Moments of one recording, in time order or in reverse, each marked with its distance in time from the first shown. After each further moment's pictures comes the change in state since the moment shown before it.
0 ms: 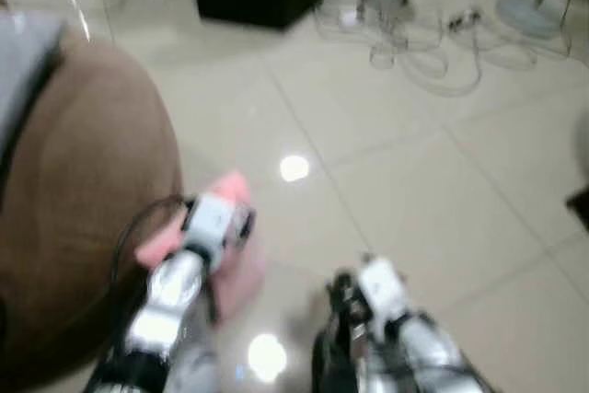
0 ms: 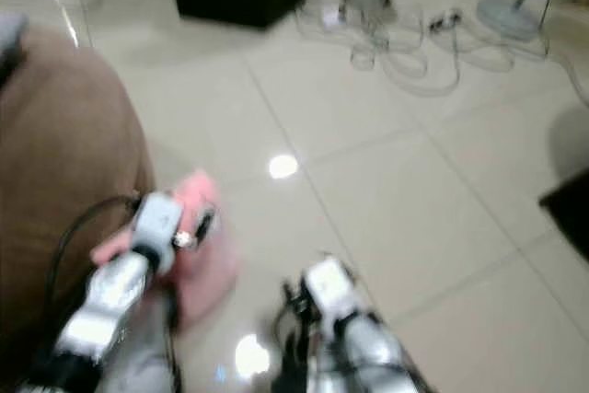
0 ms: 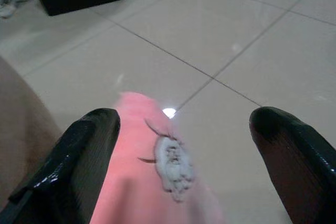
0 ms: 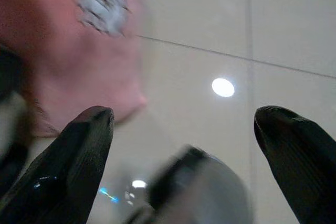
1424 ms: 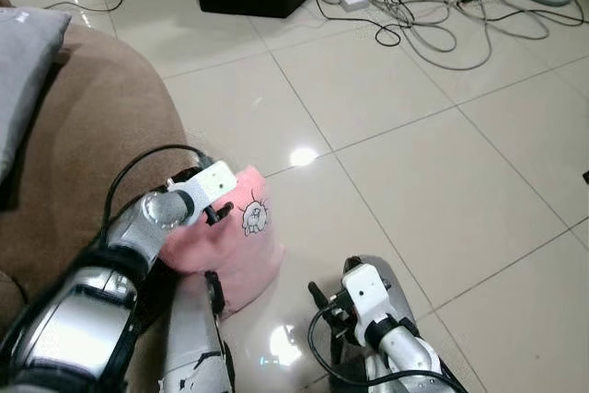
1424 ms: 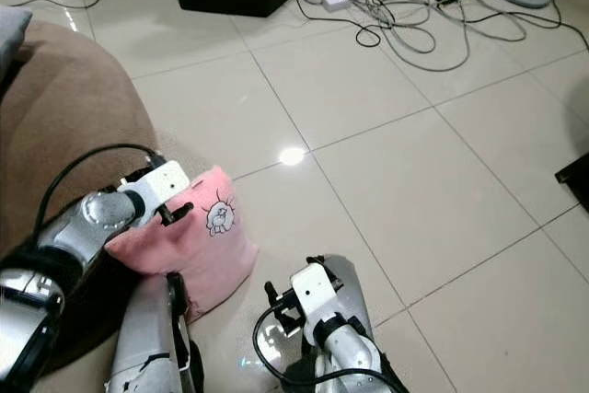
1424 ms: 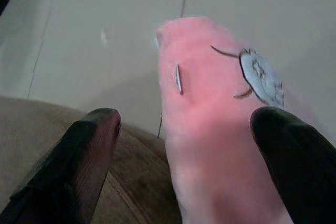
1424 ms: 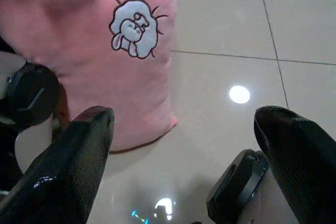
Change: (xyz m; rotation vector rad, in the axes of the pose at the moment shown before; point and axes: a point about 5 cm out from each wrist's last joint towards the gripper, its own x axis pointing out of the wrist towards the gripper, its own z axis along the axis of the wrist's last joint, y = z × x) left arm 0.047 0.065 0.030 0.536 0.304 -0.269; right arm 0.004 0.027 0.008 0.053 -0.068 -0.011
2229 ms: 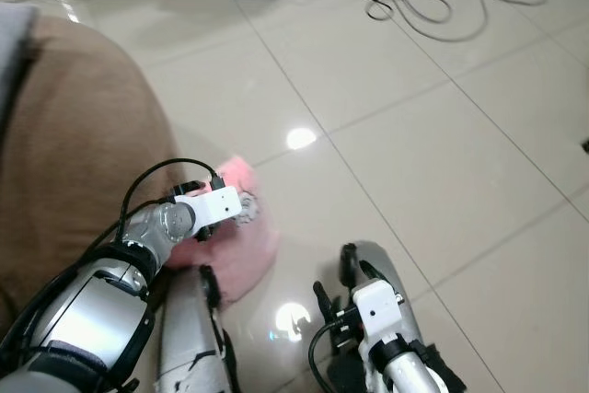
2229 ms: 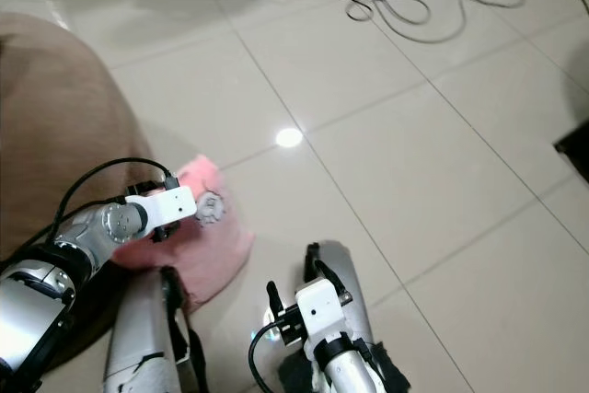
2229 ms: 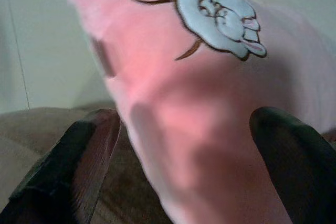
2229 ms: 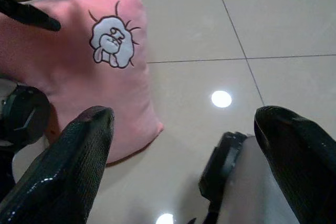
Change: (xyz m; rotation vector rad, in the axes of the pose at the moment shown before) left arm 0.007 -0.017 -0.016 0.245 0.188 -0.004; right arm -0.033 0.014 0.011 0.013 -0.106 -0.105
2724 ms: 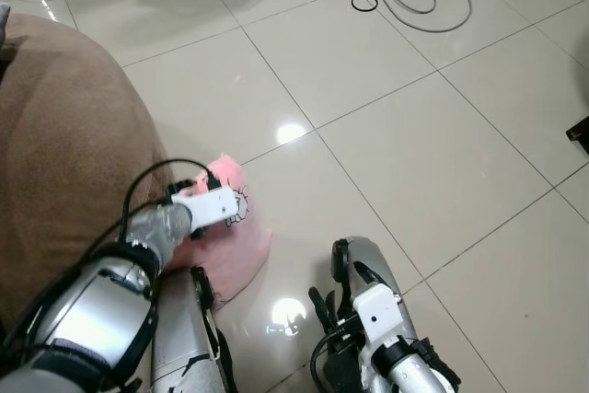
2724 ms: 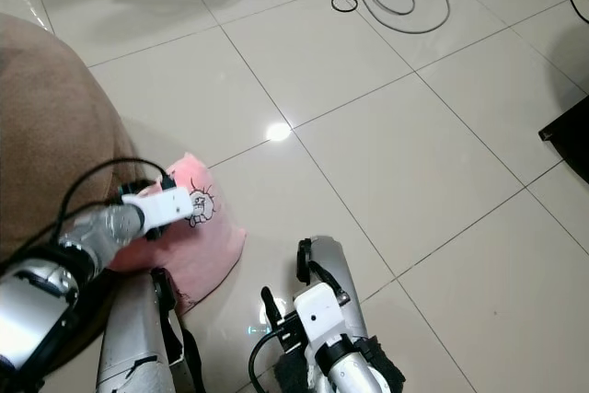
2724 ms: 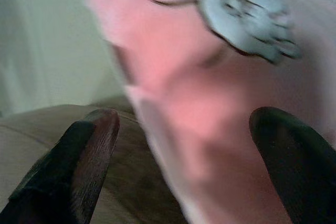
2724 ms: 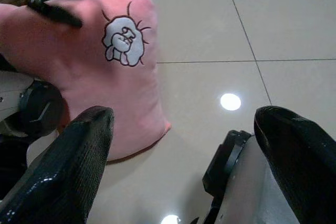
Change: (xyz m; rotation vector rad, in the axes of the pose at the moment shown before) left arm 0.000 0.011 0.001 0.018 0.055 0.086; right arm -0.003 0.000 0.001 -0.013 -0.008 0.094
